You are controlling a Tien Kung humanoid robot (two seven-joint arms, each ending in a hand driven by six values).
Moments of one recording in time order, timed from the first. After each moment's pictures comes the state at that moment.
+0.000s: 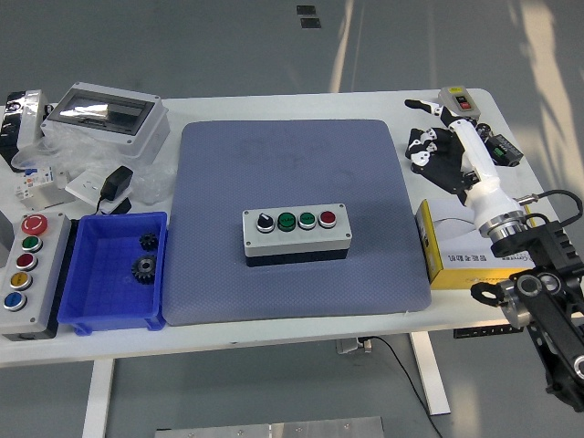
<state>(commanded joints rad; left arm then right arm) 0.00 0.08 -1.59 -0.18 1.45 0.07 0.32 0.16 -0.24 1.28 1.51 -1.30 -0.22 0.19</state>
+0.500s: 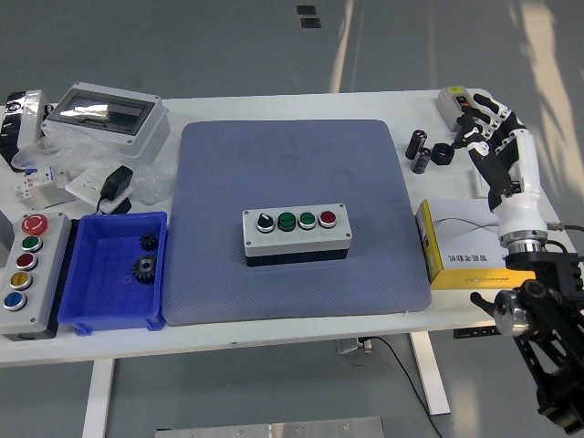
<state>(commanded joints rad) -0.01 0.12 -1.56 -0.18 1.40 0.07 0.31 0.13 -0.25 1.27 1.44 -0.98 -0.34 0.39</state>
